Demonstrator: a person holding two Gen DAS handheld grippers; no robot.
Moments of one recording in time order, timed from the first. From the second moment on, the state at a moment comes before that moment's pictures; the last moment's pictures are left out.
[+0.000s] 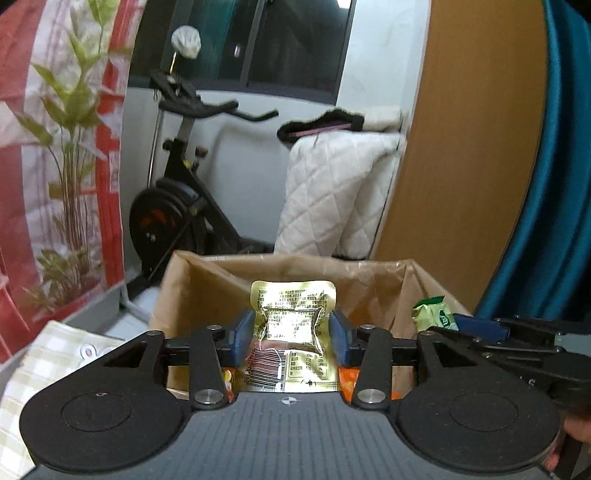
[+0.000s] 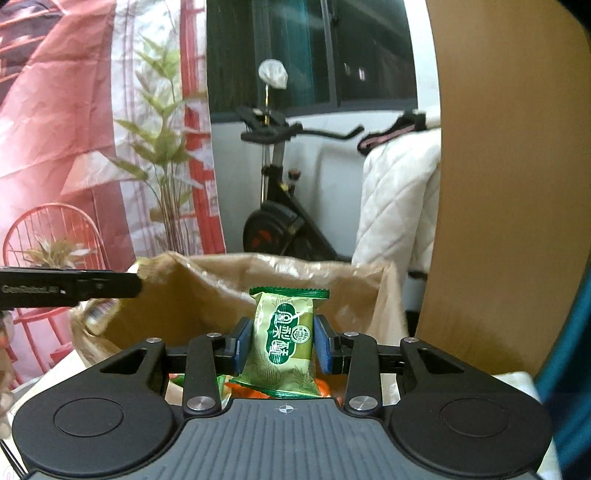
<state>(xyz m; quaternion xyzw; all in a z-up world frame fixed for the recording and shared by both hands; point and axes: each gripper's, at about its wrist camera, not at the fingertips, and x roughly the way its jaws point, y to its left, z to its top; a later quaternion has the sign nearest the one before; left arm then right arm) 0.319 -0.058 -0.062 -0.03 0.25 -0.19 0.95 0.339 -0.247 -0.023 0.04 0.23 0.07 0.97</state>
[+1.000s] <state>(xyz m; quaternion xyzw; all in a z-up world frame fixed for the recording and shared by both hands) 0.232 -0.031 -0.118 -0.03 0.33 -0.23 0.91 0.213 -0.266 -0.091 0.12 0.25 0.05 0.96</state>
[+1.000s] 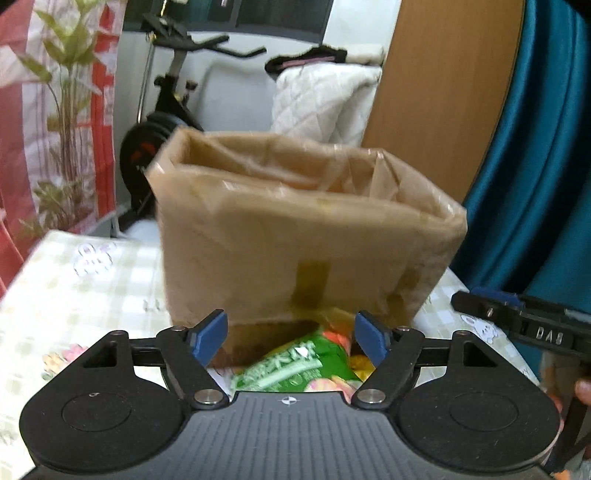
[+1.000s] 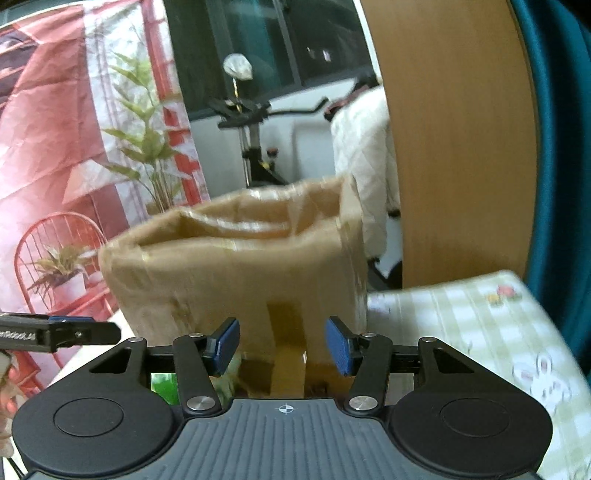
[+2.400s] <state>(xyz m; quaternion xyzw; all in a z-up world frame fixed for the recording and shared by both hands) 0.196 0.026 -0.205 -0.19 0.41 -0.27 0.85 0.196 -0.188 -0.130 0.07 0.36 0.17 0.91</state>
